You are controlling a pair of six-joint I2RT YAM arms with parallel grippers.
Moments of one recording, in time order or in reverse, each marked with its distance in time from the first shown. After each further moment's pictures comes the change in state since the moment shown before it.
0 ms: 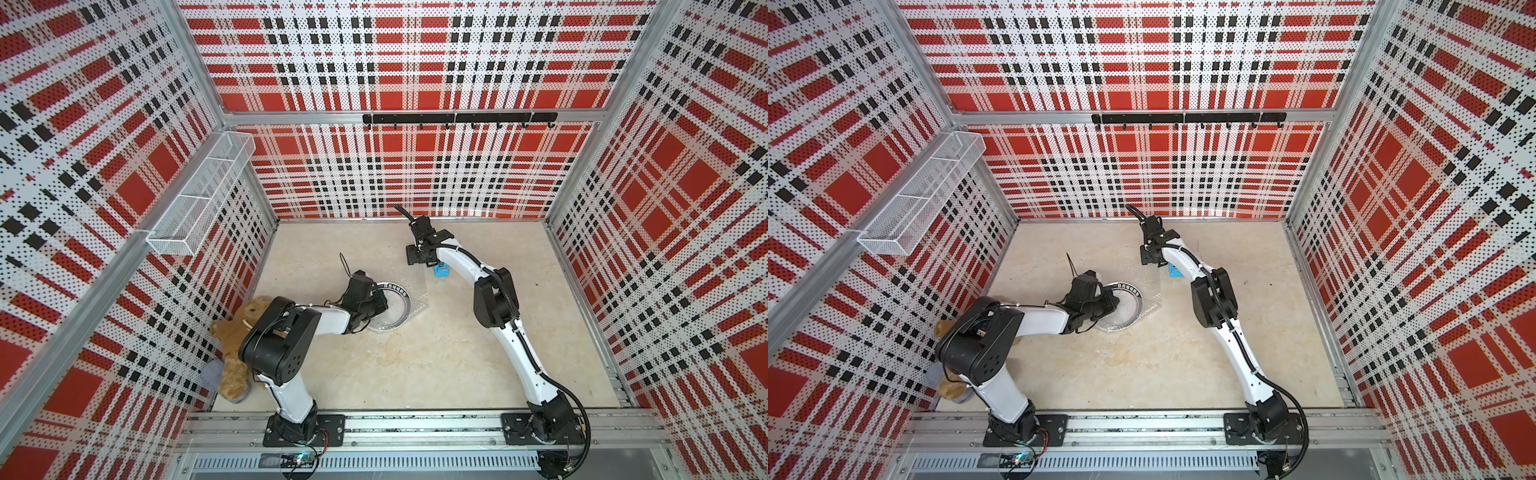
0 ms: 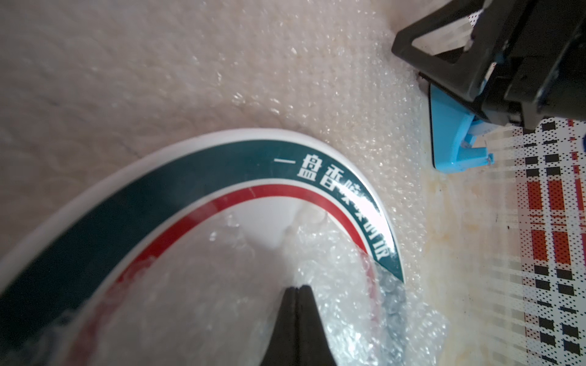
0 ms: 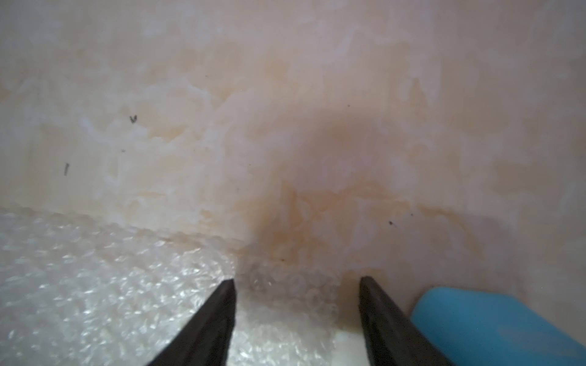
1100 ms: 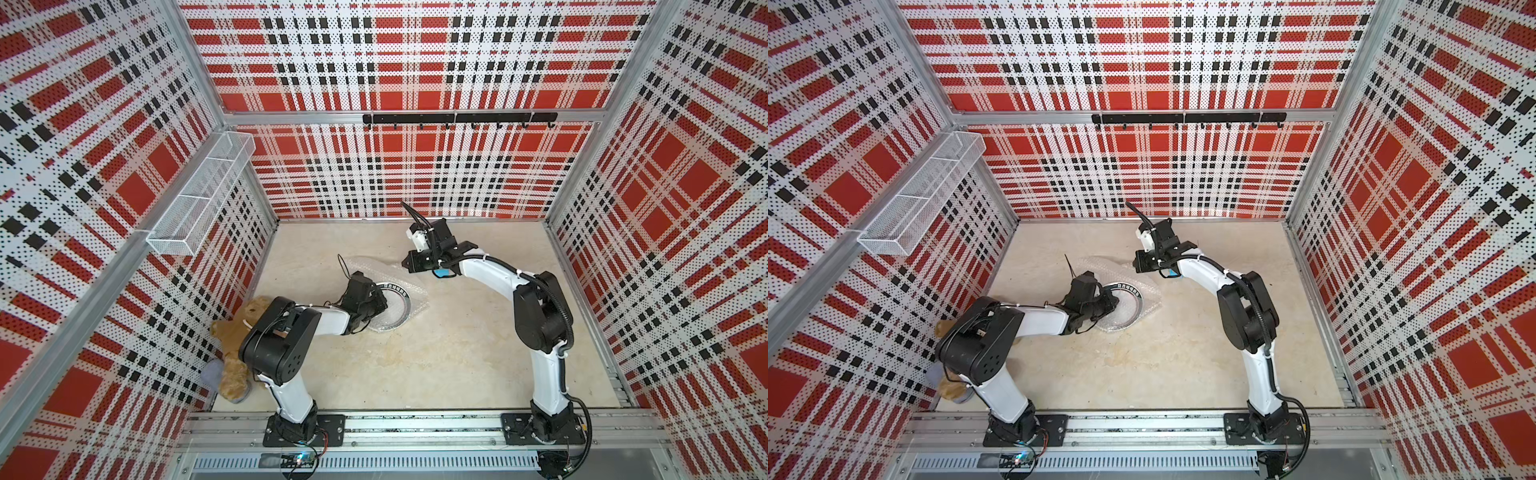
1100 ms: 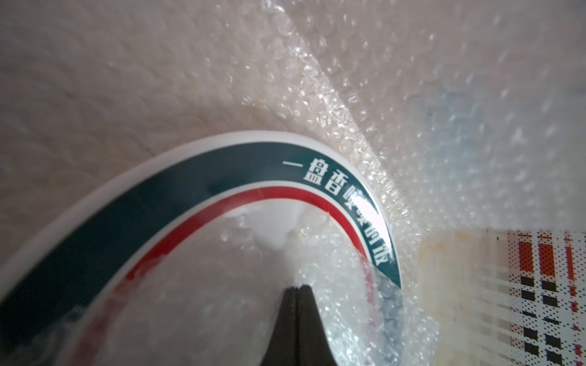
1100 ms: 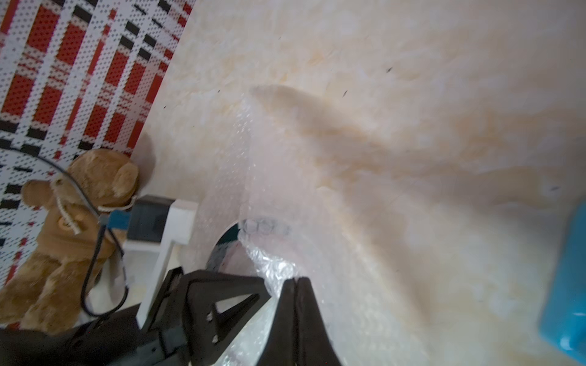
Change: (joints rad) left arm 0.004 0.002 -0.022 0.042 -0.005 -0.069; right arm 0.081 -0.606 -0.829 0.465 -0.498 0.035
